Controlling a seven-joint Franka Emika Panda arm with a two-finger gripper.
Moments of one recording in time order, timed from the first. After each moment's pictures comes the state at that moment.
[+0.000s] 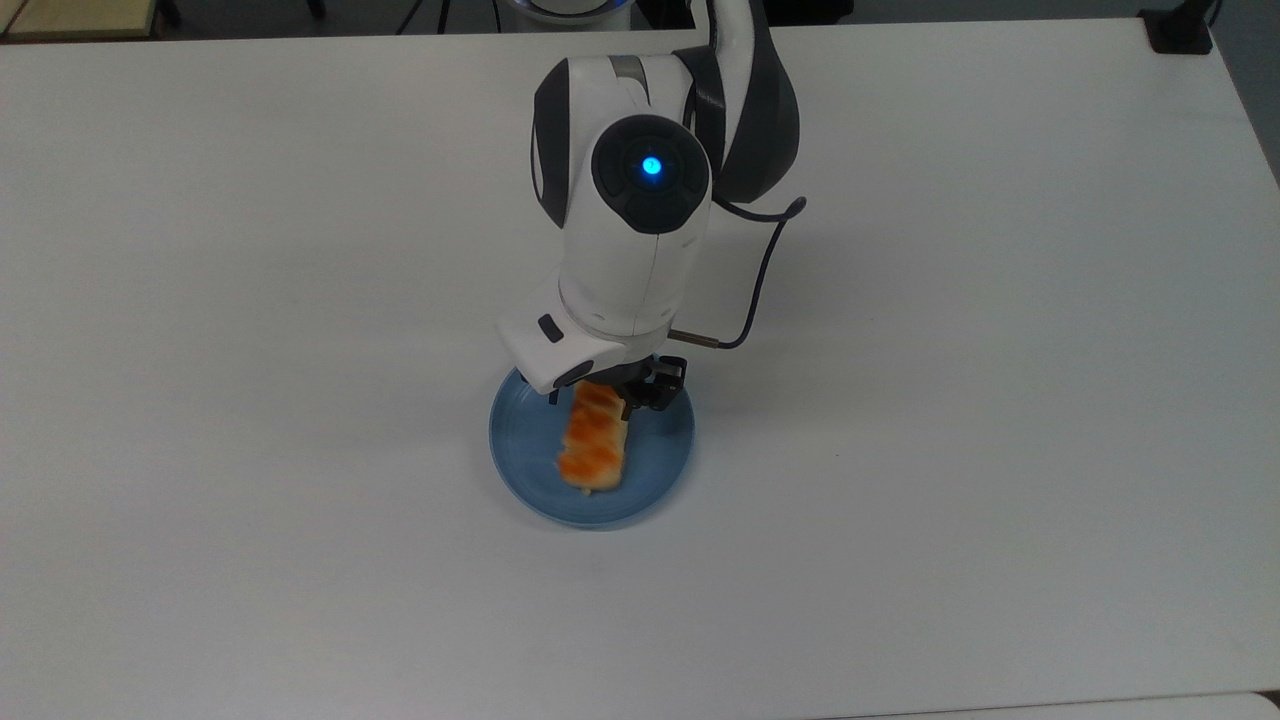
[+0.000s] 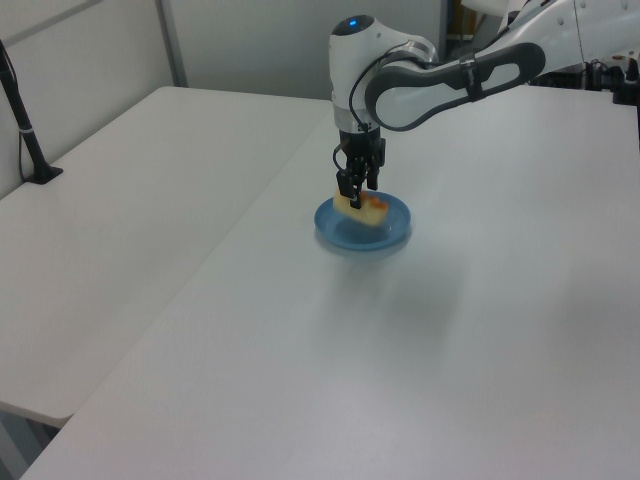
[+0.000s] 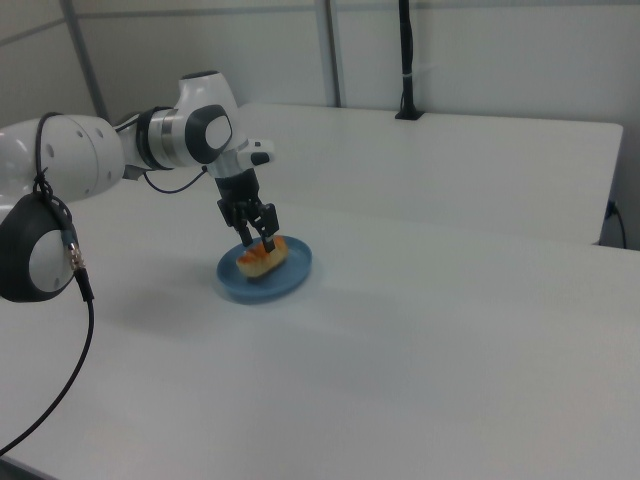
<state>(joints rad) 0.12 0.72 -0.01 -1.16 -0.15 1.89 0.34</state>
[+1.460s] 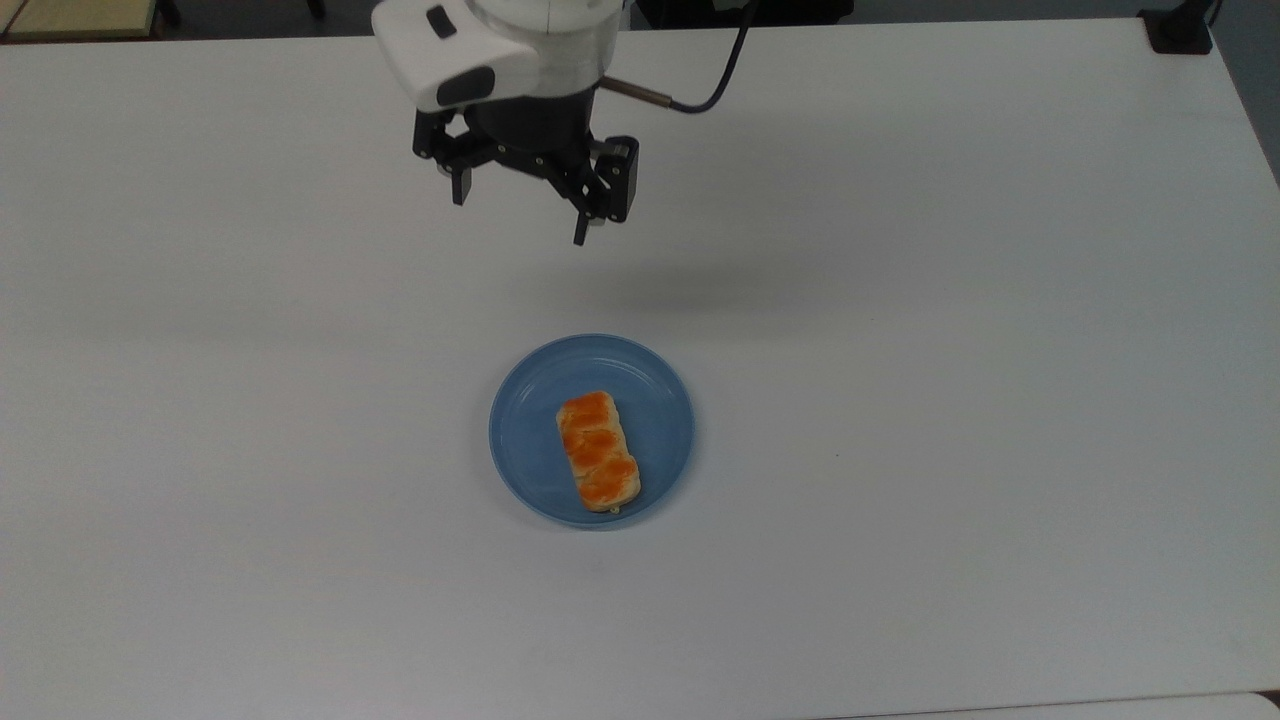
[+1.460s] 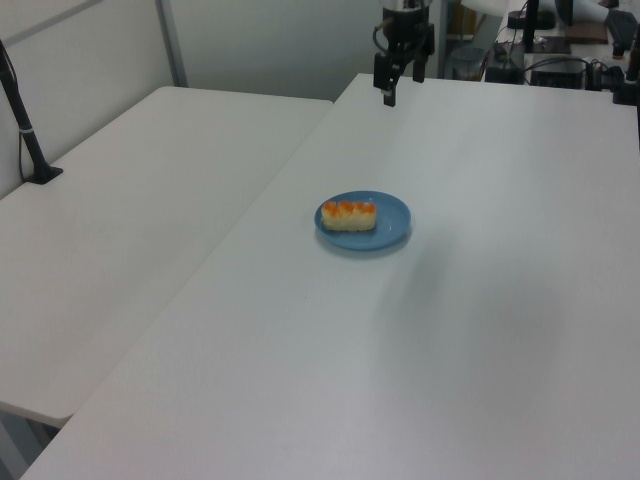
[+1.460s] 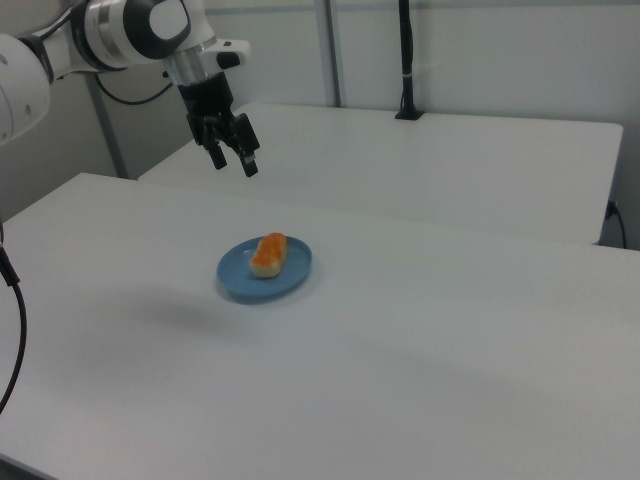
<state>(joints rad) 0.08 0.39 -0.01 -1.18 -0.17 1.62 0.36</state>
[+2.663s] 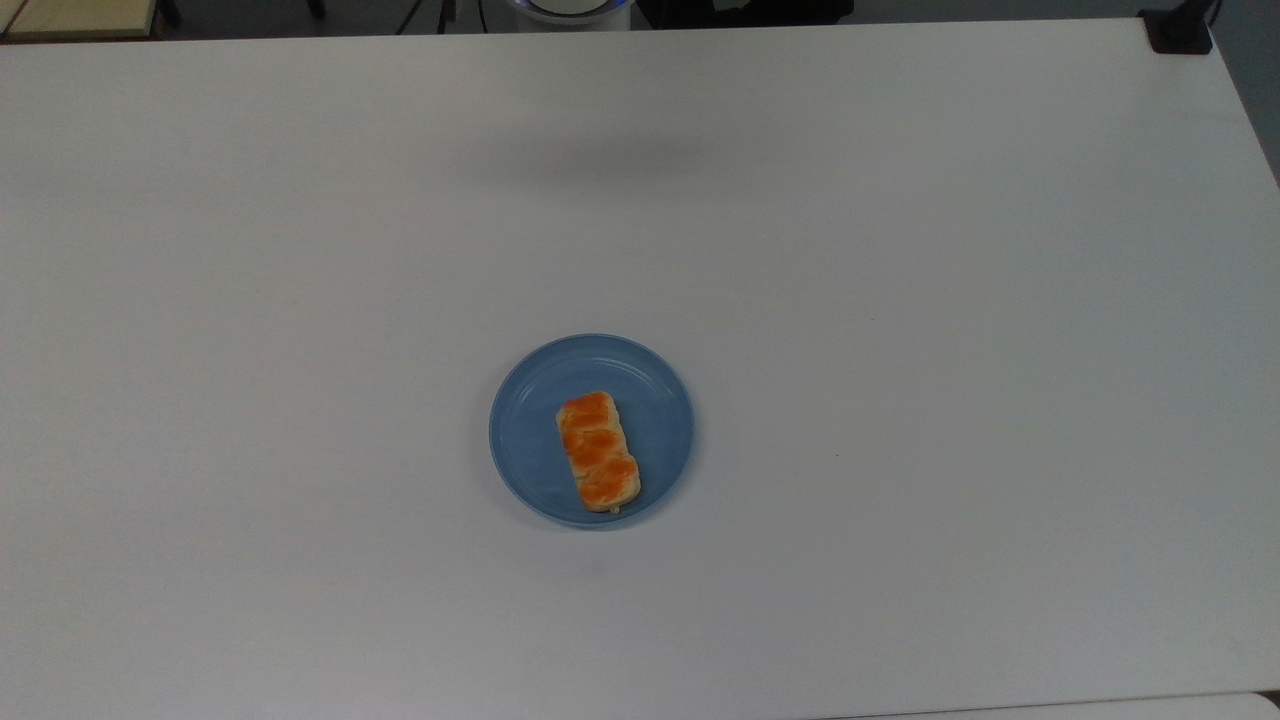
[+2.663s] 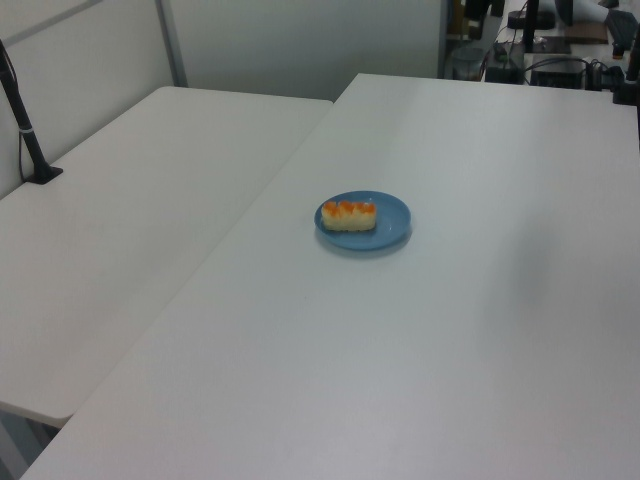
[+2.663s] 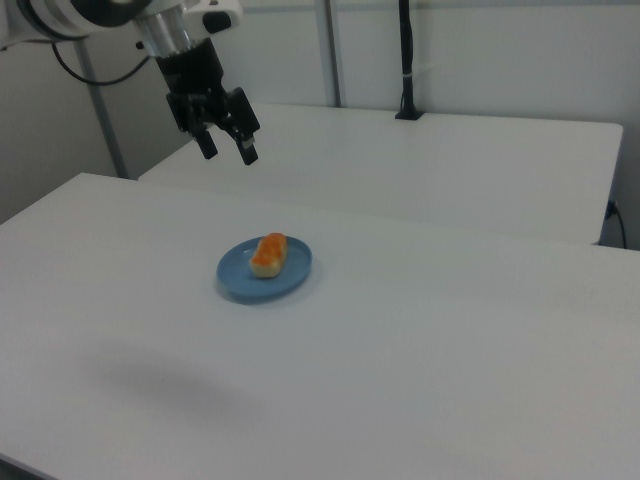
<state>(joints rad) -0.05 0.01 -0.01 -1.49 -0.16 1.61 0.12</state>
